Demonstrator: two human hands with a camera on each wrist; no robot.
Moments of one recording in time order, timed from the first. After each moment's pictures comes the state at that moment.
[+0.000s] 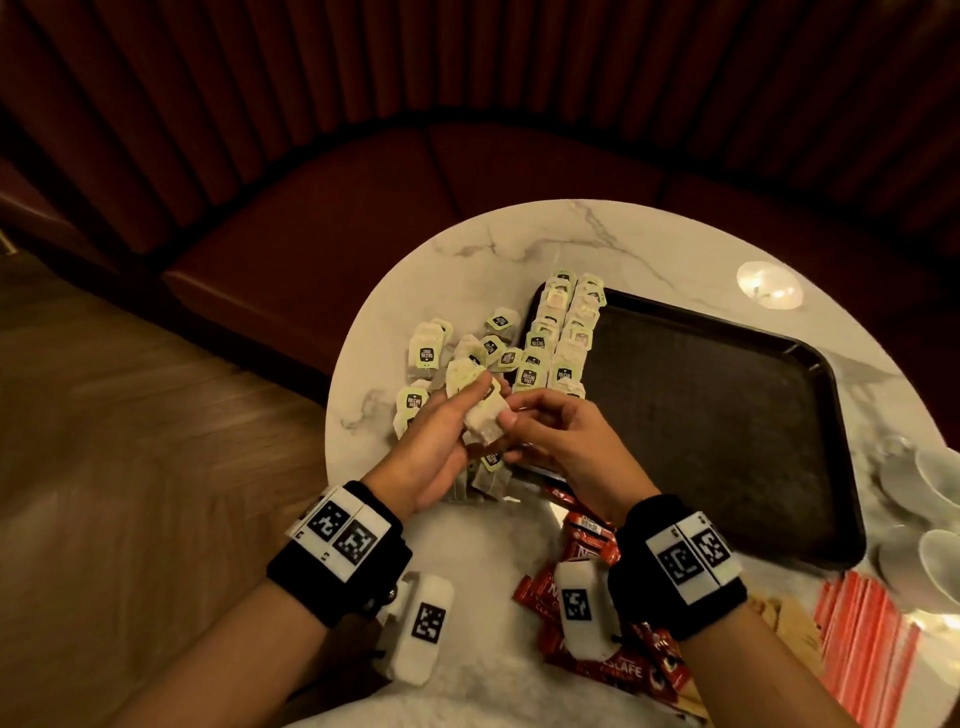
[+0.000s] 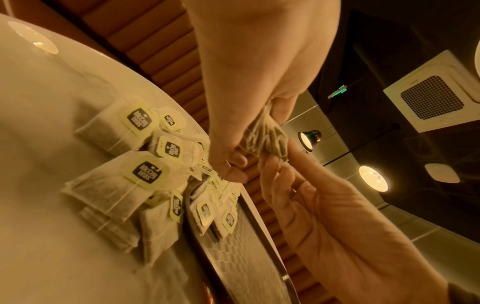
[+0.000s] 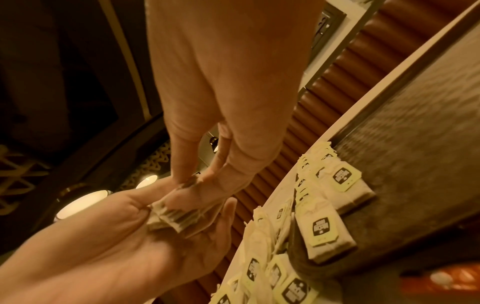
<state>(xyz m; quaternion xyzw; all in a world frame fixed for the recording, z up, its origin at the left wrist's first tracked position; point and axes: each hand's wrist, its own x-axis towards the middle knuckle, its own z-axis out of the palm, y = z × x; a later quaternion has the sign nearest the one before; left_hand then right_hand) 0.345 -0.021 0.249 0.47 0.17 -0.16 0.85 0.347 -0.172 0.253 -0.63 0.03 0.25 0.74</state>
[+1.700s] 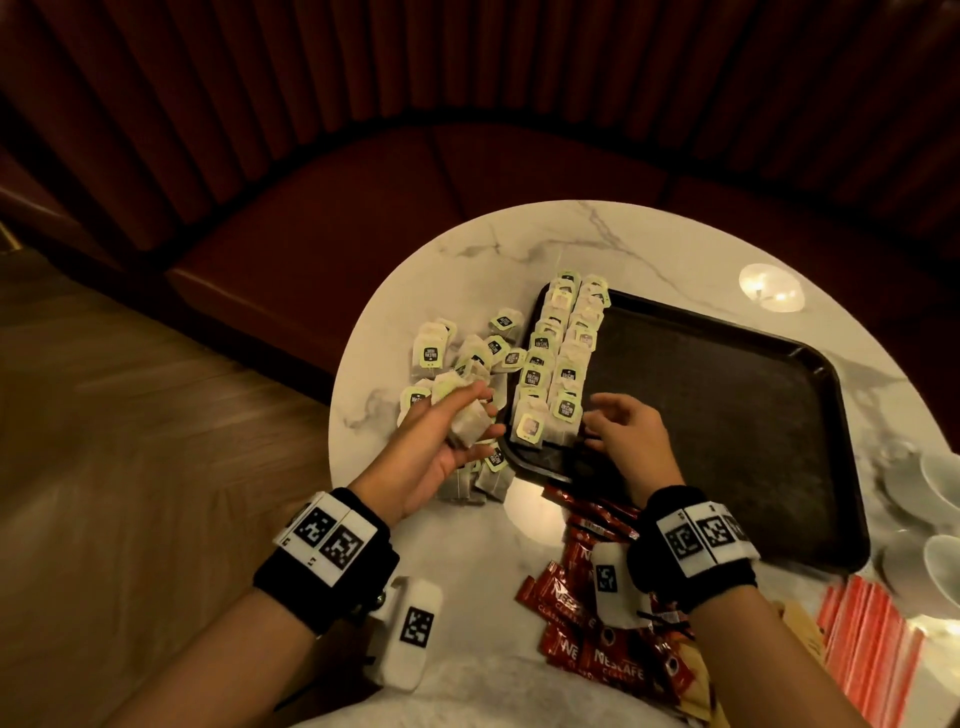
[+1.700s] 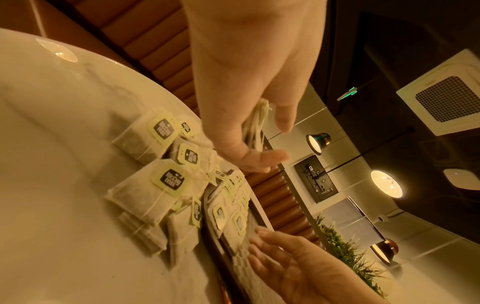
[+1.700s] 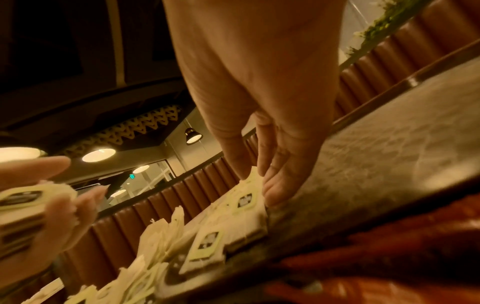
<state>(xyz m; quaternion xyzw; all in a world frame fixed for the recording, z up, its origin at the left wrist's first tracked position) 0.344 -0.004 0.235 0.48 0.20 -0.16 0.84 0.378 -0.222 0.203 -0.78 0.20 0.12 0.59</state>
